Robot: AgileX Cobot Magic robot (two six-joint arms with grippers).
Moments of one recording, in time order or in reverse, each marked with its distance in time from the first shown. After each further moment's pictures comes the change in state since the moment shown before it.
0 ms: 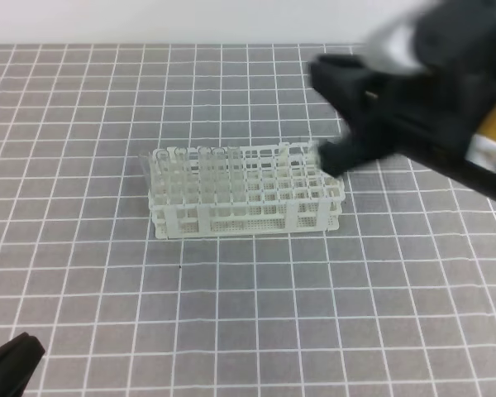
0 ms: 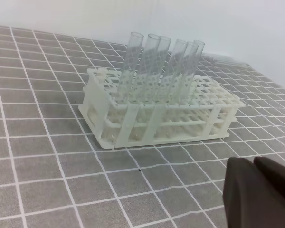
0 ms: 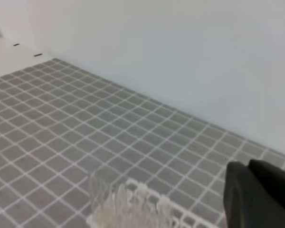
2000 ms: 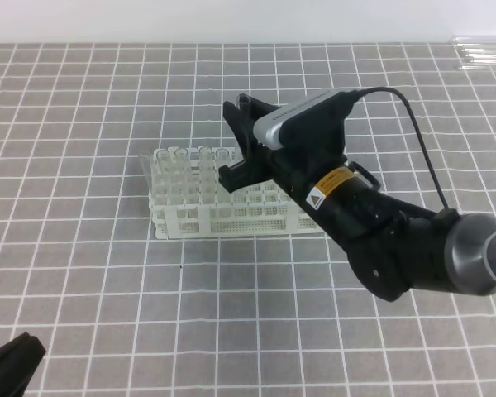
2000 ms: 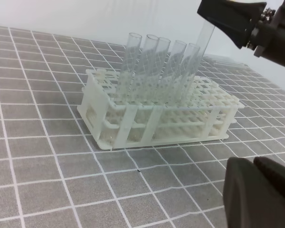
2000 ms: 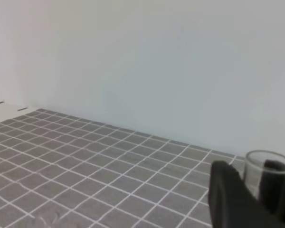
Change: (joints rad) left arm 0.000 0.001 0.004 0.001 -0.007 0.001; right arm 0.000 0.662 -0.087 0.078 -0.798 0.008
